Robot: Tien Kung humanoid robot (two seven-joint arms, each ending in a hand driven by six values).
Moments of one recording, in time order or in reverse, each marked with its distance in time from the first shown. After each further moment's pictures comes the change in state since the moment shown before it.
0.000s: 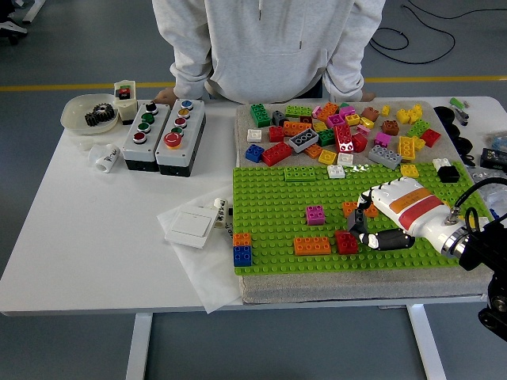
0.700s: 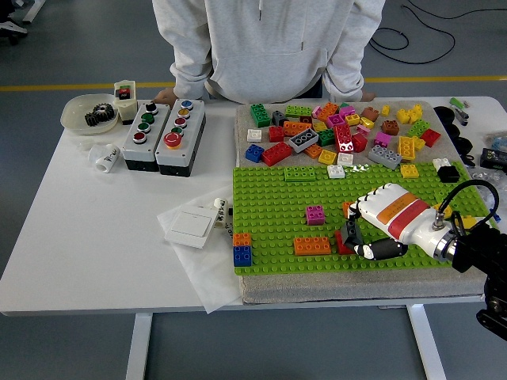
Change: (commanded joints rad) left arm -0.005 -0.001 0.012 0.000 -0.013 0.000 0.001; right arm 0.071 -0.008 -0.100 -0.028 -0.068 0.002 0.029
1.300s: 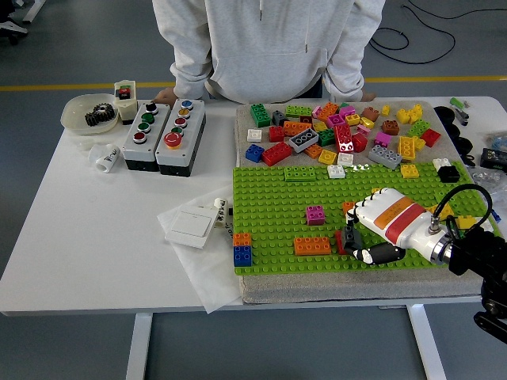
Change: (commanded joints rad) left arm 0.005 -0.001 -0.001 0.000 0.010 -0.002 0.003; right arm 0.008 0.010 -0.024 -0.029 -0.013 0.000 0.004
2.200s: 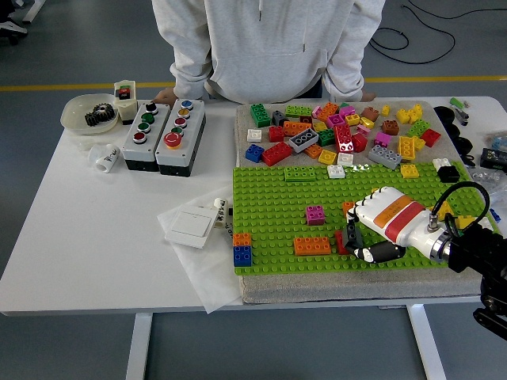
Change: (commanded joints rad) left arm -0.008 0.002 0.014 0.000 -0.015 0.003 -0.001; right arm 0.019 0.005 -0.013 -0.013 -0.006 0.009 0.005
